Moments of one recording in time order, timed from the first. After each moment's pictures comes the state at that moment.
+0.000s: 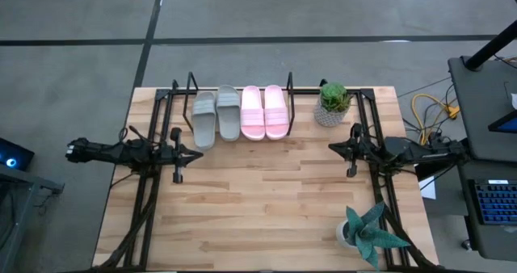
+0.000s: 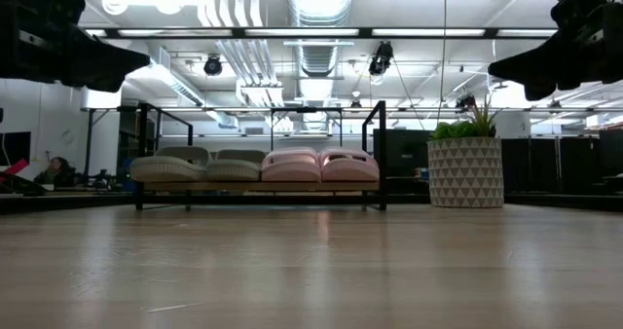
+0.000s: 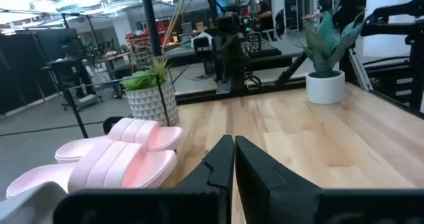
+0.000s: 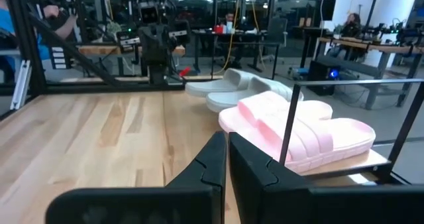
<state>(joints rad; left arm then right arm) -0.17 0.03 0.04 -0.04 -0.25 0.17 0.12 0.00 0.05 -0.07 0.31 -0.03</state>
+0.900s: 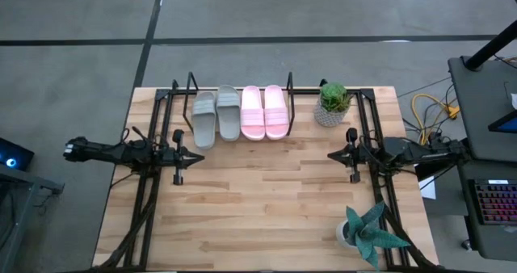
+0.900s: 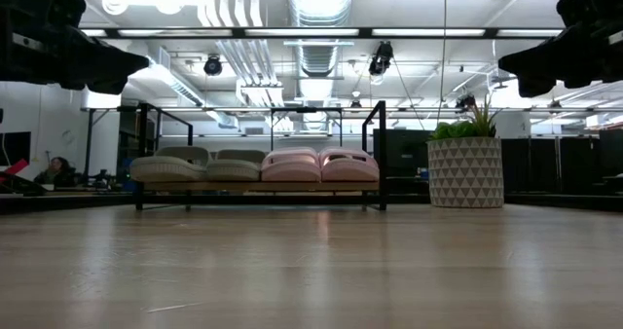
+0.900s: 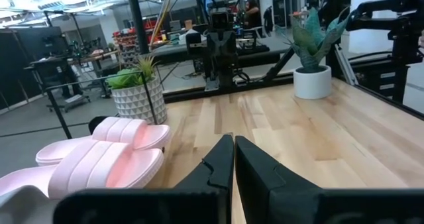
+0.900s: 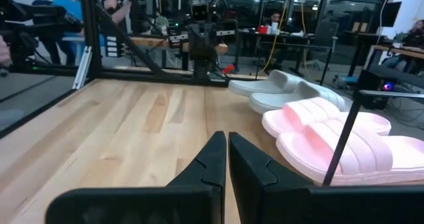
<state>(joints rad) -0.17 0.07 0.03 -0.01 -0.20 0.17 0.12 0.02 0.05 -0.07 0.13 -0.08</state>
